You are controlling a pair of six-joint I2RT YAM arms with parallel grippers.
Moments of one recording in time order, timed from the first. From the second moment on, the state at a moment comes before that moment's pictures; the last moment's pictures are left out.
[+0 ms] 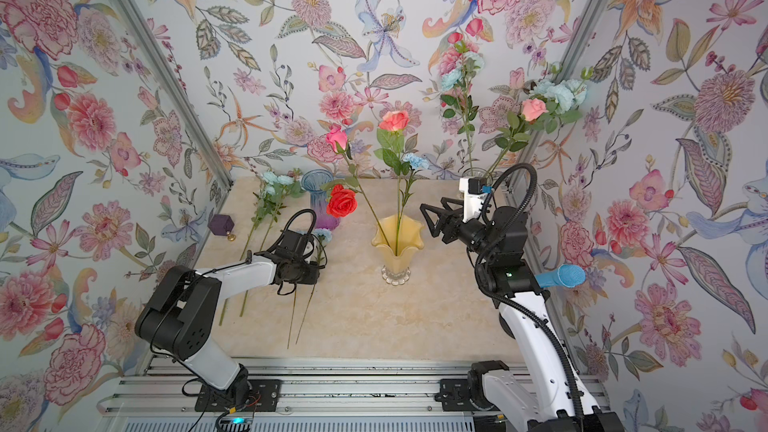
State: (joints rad) left arm -0.40 1.68 0.86 -0.29 0.06 -0.26; right arm 0.13 0.99 0.91 0.02 -0.59 0.31
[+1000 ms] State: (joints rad) left arm -0.39 1.59 0.76 -0.22 -0.04 -0.38; right arm 0.07 0.99 0.89 0.07 -0.65 0.36
